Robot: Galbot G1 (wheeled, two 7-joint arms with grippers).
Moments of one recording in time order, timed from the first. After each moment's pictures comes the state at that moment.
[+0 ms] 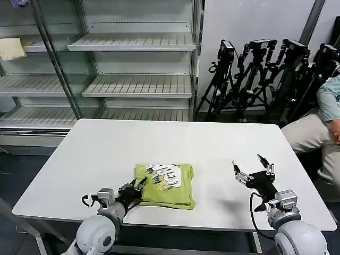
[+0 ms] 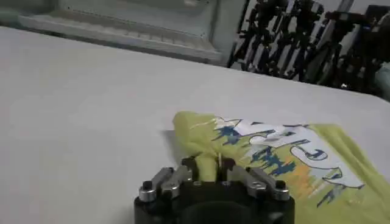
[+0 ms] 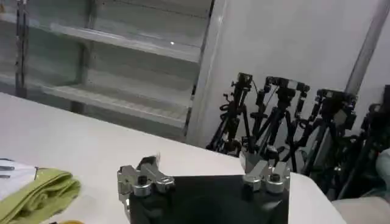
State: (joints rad) left arm 1.18 -1.11 -0.22 -2.01 -0.76 0.57 -0.34; right arm -1.37 1.08 0.60 2.21 0.28 -0.44 0.03
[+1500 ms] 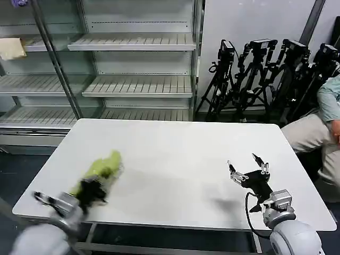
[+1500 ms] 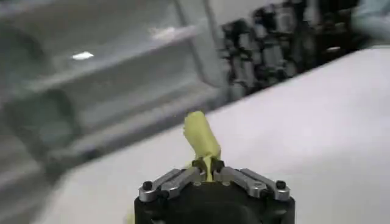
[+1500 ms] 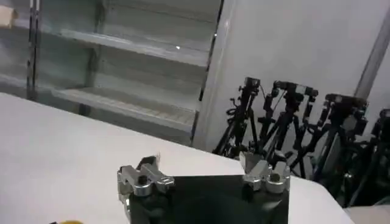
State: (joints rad) left arm 1.41 -0.91 -0.47 -2.29 -0.34 0.56 -0.04; right arm -1.36 1.09 0.57 2.21 0.26 -0.42 0.02
